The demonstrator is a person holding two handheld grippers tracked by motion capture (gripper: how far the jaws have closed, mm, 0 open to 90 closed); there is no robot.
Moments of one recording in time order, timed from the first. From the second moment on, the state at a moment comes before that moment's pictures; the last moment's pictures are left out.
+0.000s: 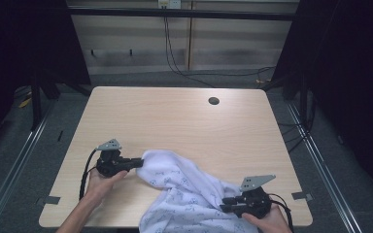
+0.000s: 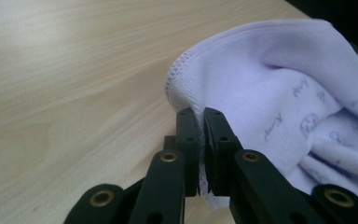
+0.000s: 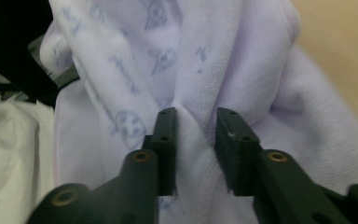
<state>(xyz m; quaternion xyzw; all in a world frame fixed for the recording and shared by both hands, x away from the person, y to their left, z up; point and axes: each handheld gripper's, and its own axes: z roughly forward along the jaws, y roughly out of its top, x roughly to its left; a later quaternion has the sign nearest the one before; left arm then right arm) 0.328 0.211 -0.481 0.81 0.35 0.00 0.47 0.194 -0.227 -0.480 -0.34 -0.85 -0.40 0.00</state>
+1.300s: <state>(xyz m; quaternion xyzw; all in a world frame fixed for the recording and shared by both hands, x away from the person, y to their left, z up) 0.317 0.239 -0.489 0.81 0.37 0.00 0.45 0.196 -0.215 -0.466 -0.33 -0.83 -0.45 0.00</state>
